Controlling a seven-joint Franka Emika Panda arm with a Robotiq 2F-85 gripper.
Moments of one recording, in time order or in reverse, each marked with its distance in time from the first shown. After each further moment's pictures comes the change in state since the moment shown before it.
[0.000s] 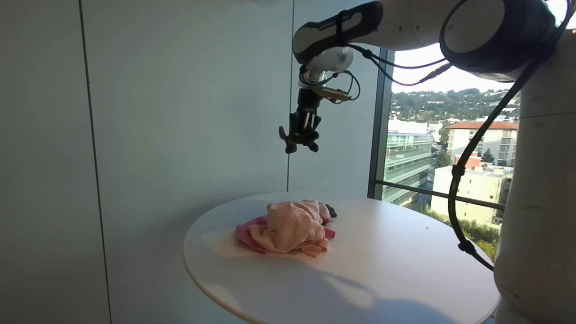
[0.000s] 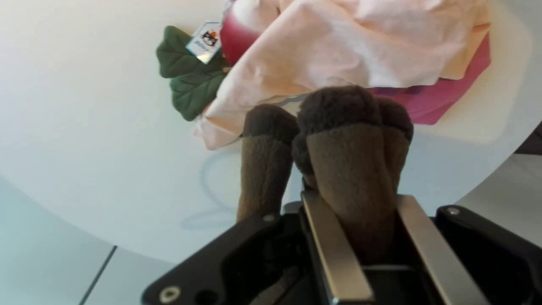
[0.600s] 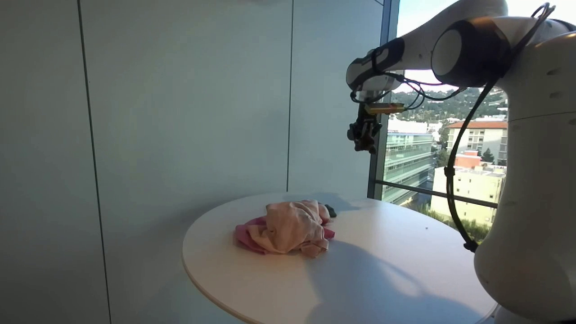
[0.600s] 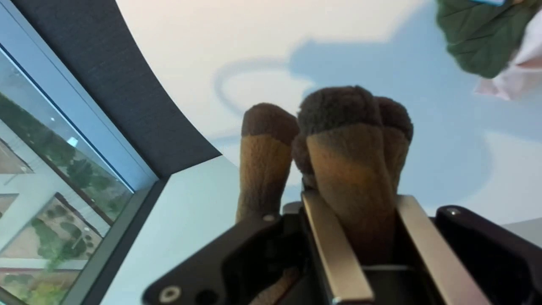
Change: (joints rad) arm -0.250 0.064 -0.199 0.000 -0.056 0.207 0.058
